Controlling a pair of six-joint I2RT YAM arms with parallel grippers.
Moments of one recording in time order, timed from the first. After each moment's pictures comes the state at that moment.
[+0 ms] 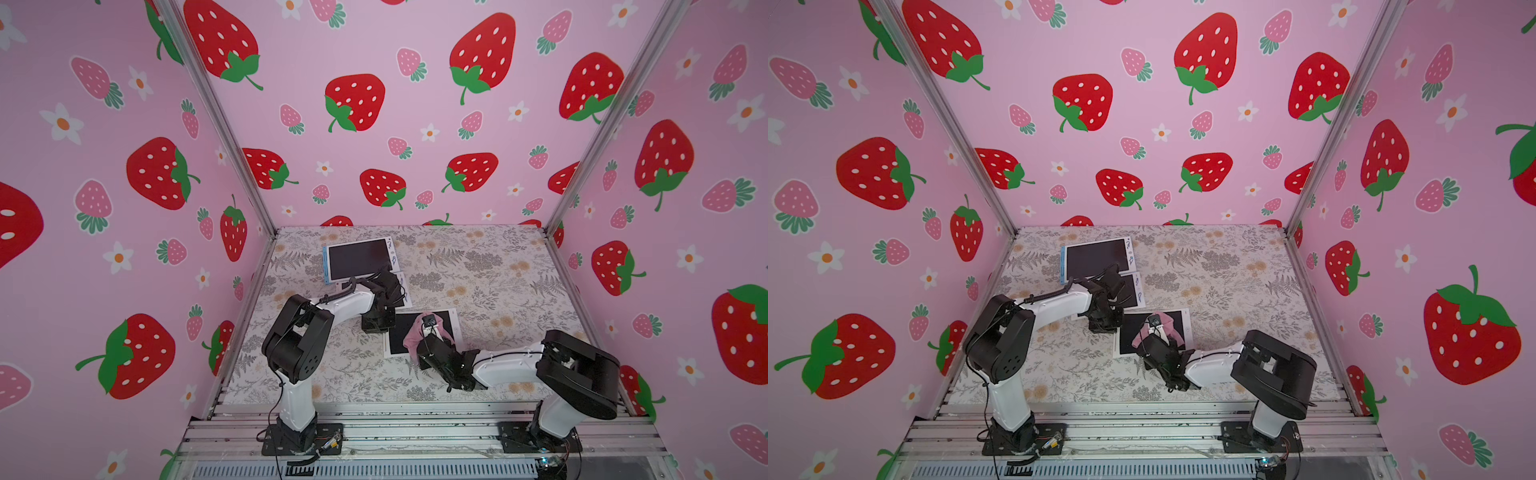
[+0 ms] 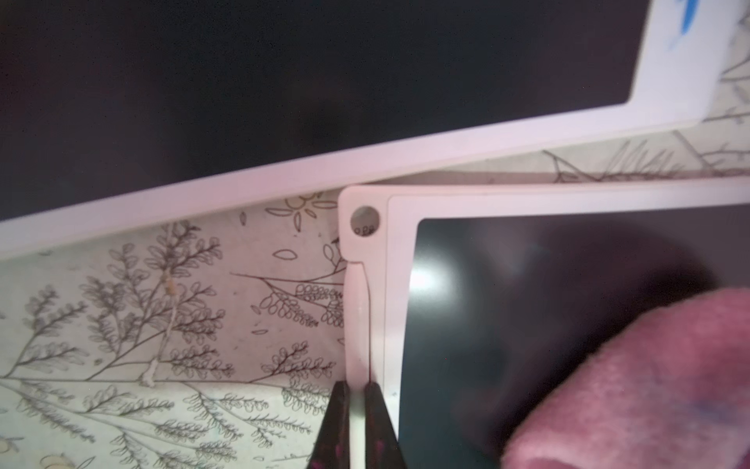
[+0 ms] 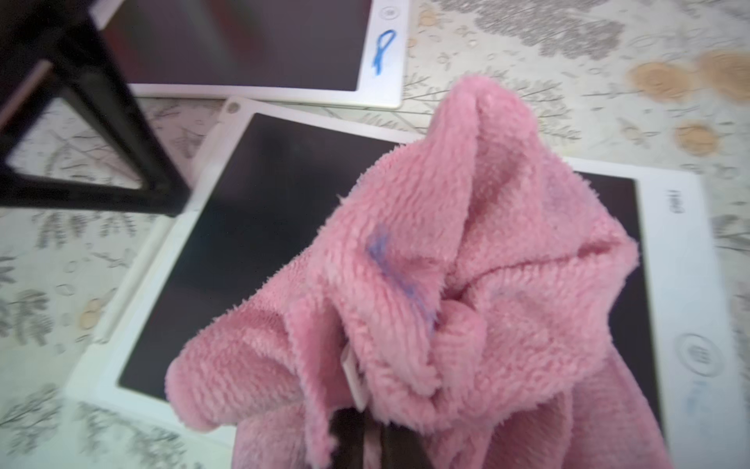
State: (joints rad) left arm -0.54 1.88 1.21 -0.76 0.10 -0.57; right arm 1.10 1.65 0.63 0.15 0.57 0.63
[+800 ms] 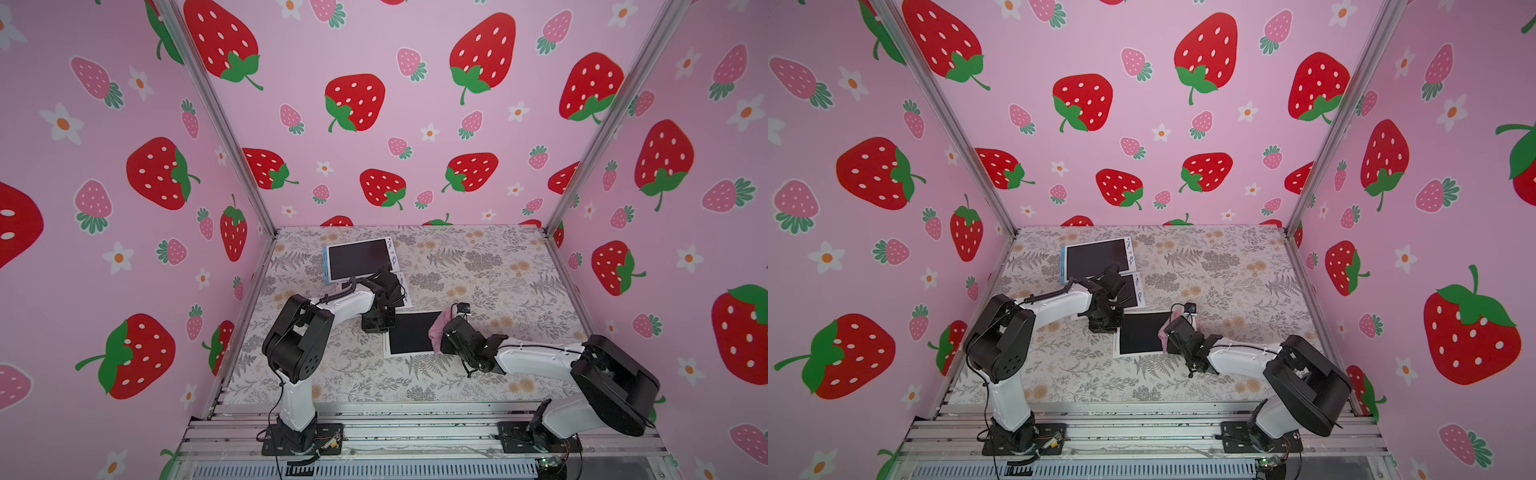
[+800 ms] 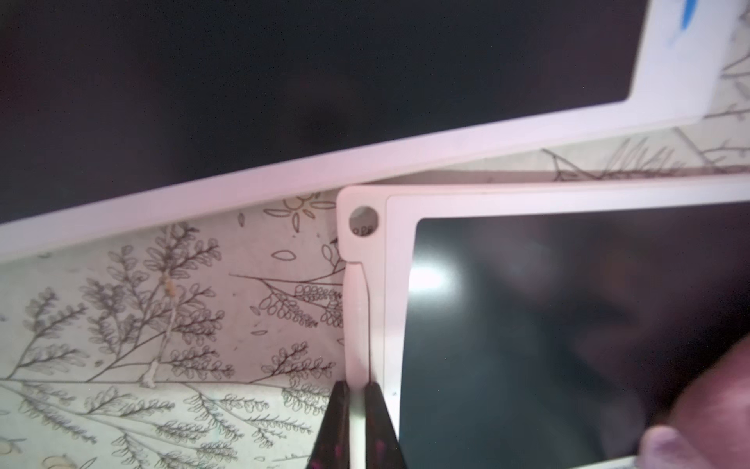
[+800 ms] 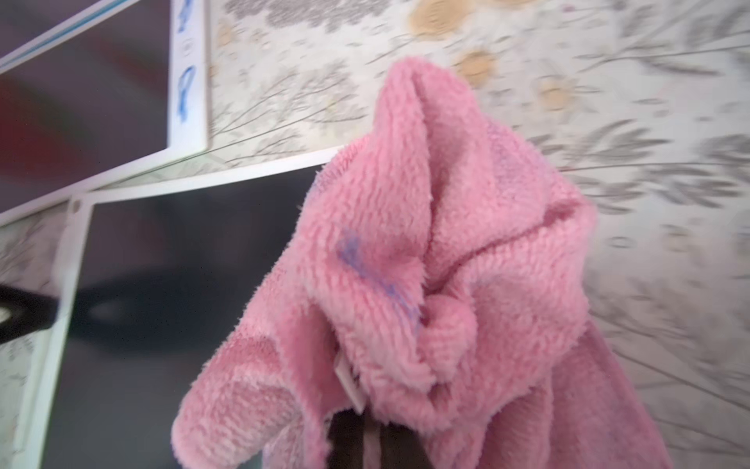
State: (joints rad) left arm -0.54 1.89 1.21 -0.76 0.10 -0.57; right arm 0.86 1.46 0.58 -0.16 0.53 0.83
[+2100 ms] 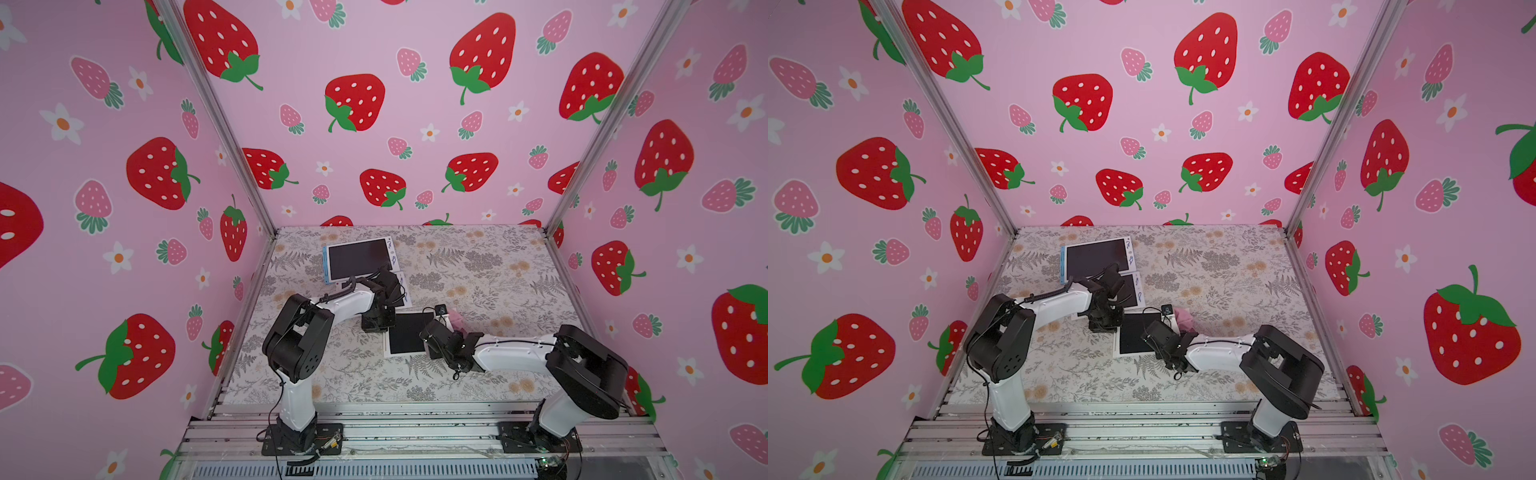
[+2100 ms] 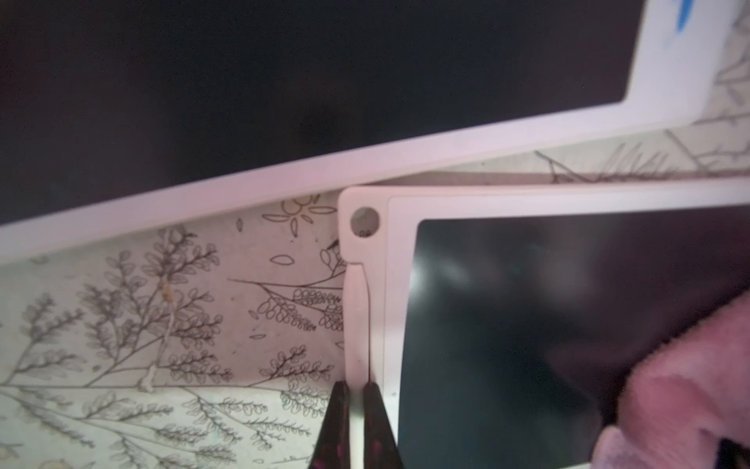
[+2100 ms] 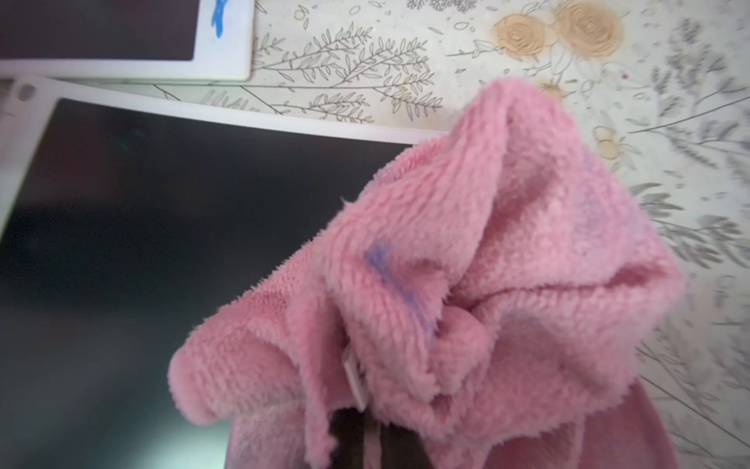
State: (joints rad) left arm -0.54 1.89 1.22 -0.76 0.11 -0.57; right arm 0.95 1.59 0.71 -0.22 0.56 0.72
